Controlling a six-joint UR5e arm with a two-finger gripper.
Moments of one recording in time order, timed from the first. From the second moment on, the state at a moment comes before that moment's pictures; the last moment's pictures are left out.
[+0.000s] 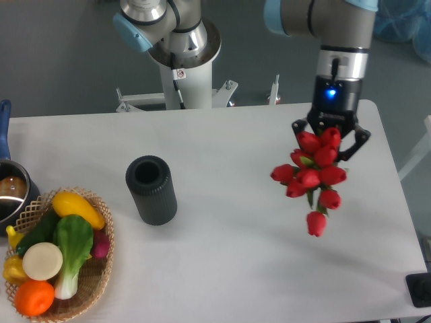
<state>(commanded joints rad) 2.81 -1.79 -1.60 -0.83 1.12 1.19</state>
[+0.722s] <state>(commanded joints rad) 2.69 -1.87 -1.39 -1.14 1.44 1.17</state>
